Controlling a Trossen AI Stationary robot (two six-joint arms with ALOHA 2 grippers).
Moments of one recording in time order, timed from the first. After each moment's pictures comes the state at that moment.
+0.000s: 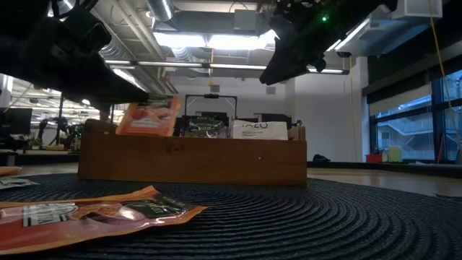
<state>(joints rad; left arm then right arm) -0.45 1.33 0.15 0.93 -0.58 -0.25 0.16 1.51 0.96 -0.15 0.65 0.34</state>
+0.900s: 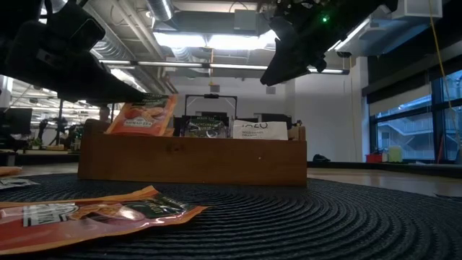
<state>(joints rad) -0.48 1.33 0.14 0.91 -0.61 -0.16 0.16 1.51 0.96 -0.16 0.65 0.34</state>
